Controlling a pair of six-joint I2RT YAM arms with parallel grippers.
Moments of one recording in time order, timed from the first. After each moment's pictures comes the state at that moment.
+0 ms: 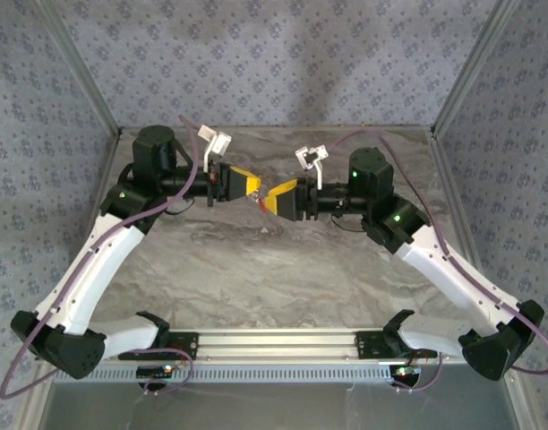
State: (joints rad) left arm -0.48 1.19 1.37 -0.45 1.00 -0.41; right arm 0.69 1.15 1.22 -0.20 -0.77 0.55
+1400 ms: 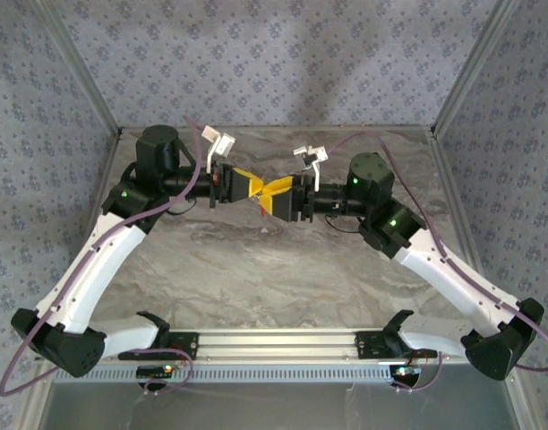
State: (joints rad) left arm -0.50 1.20 1.38 -0.47 0.99 -0.40; right arm 0.73 1.14 1.18 -0.04 -0.72 0.55
